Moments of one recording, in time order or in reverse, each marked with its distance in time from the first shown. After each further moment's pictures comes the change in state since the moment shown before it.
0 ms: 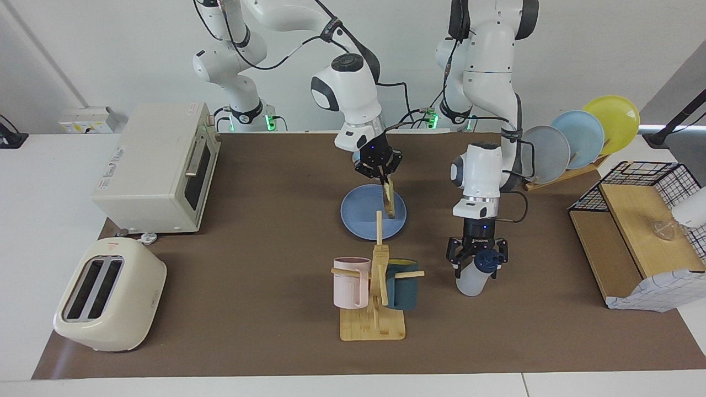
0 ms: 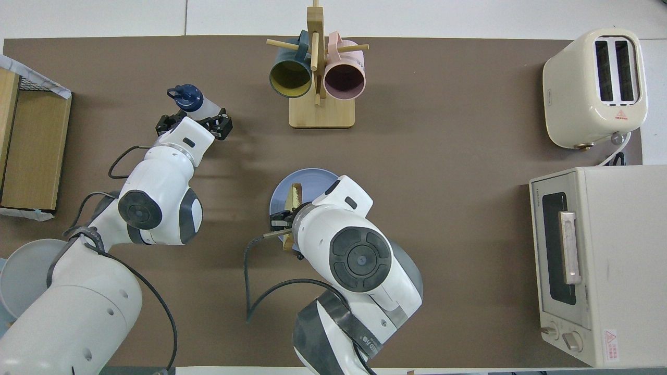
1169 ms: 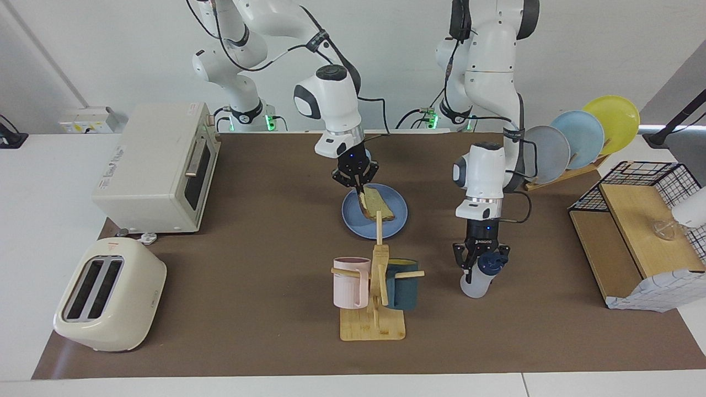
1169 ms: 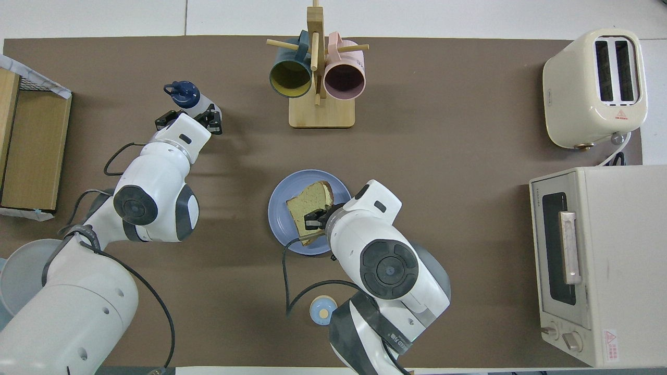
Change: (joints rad) left arm 0.009 -0.003 0.010 0.028 0.001 -0.057 0.018; right arm -0.053 -0.060 -0.013 -0.150 -0.139 0.091 0.005
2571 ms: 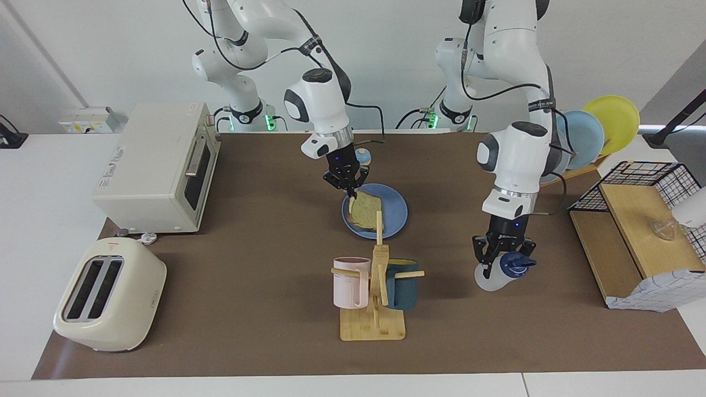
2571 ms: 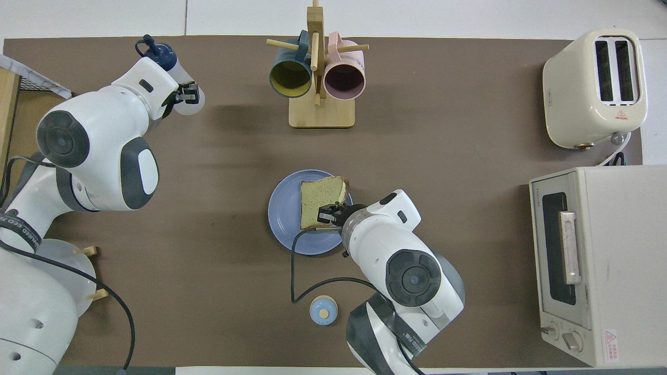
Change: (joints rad) left arm 0.055 -0.141 0.003 0.221 0.002 -0.554 0.061; right arm -0.029 -0.027 0.000 -0.105 -0.001 0.134 0.217
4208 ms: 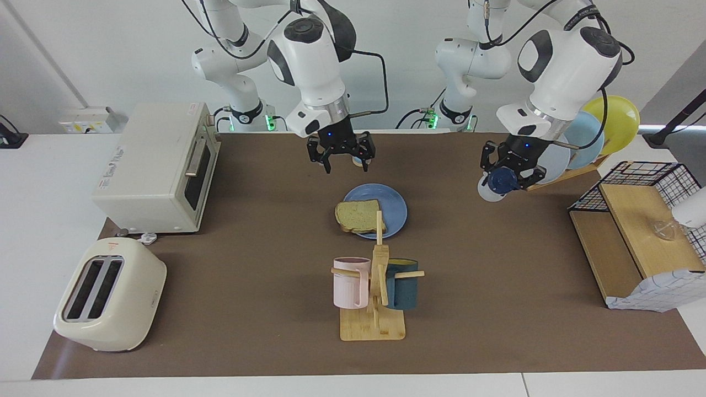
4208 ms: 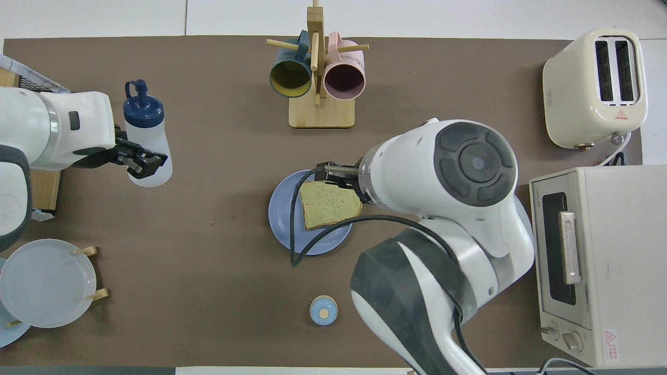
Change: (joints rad) left arm 0.015 -0.352 -0.012 0.053 0.001 -0.879 0.596; right arm -0.131 0.020 0.005 0.517 0.241 -0.714 -0.176
